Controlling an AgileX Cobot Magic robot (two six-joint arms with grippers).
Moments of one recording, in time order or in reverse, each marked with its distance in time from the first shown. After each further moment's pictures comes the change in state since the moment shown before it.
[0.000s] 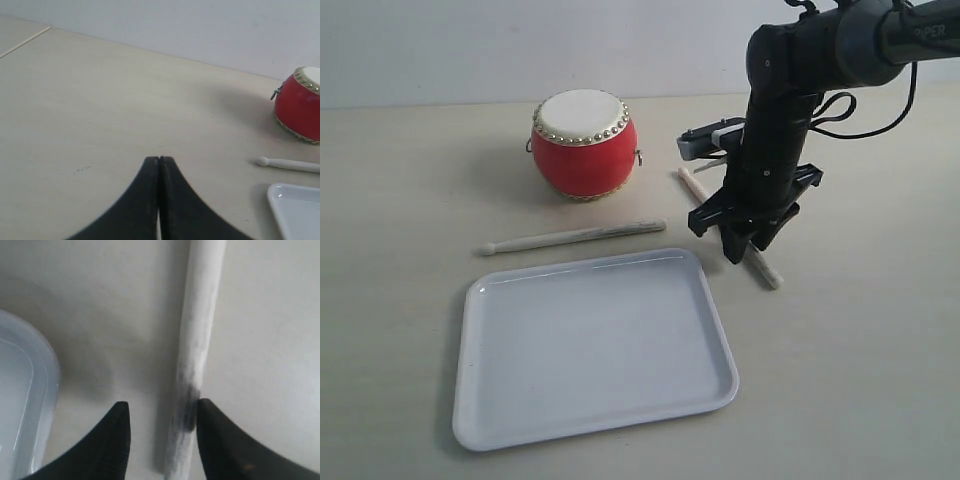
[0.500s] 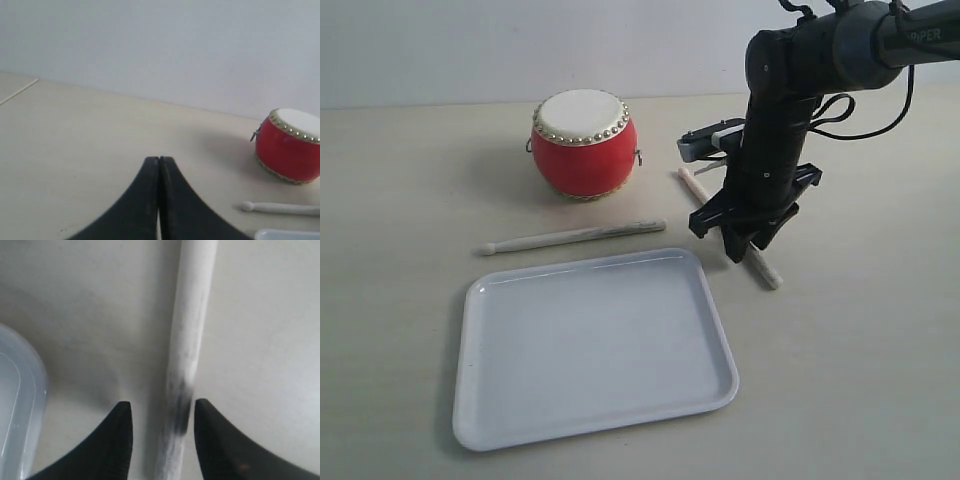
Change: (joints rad) left arm 0.000 0.000 0.000 0.000 -0.175 0.029; right arm 0.000 0.008 0.000 -0.019 -0.022 0.000
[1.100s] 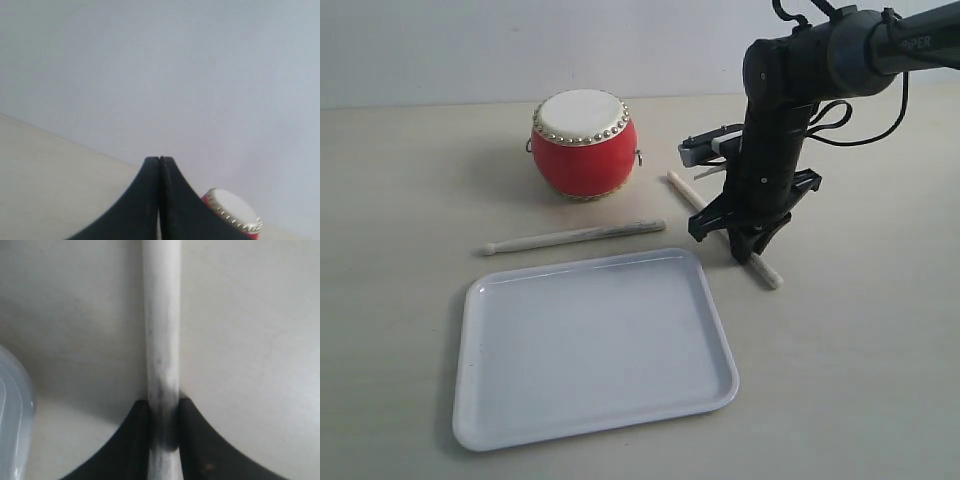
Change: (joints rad) left arm 0.000 0.000 0.000 0.000 -0.241 -0.280; right arm 0.000 0.024 -0.004 -0.008 -0.011 0.027
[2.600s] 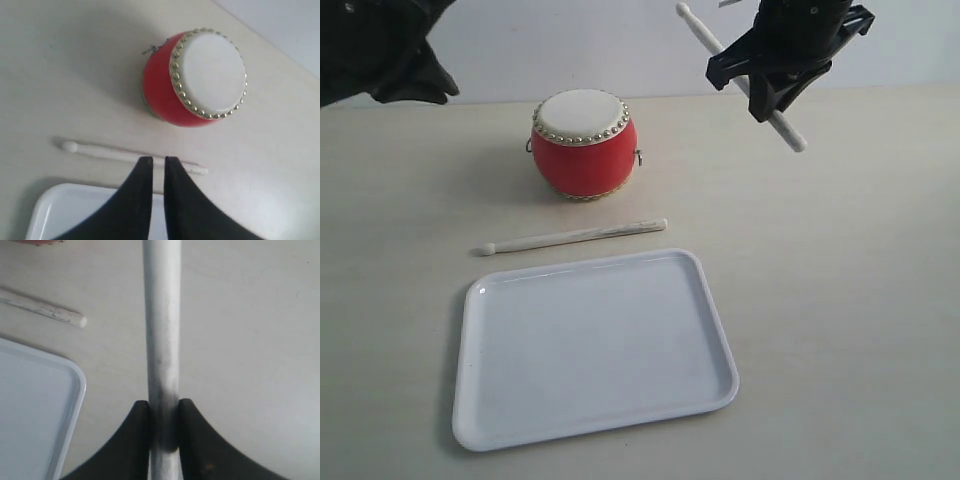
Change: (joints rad) left arm -0.409 1.538 -1.248 -0.222 0.747 -0.184; right arm -0.024 -0.257 -0.235 -0.043 0.208 0.011
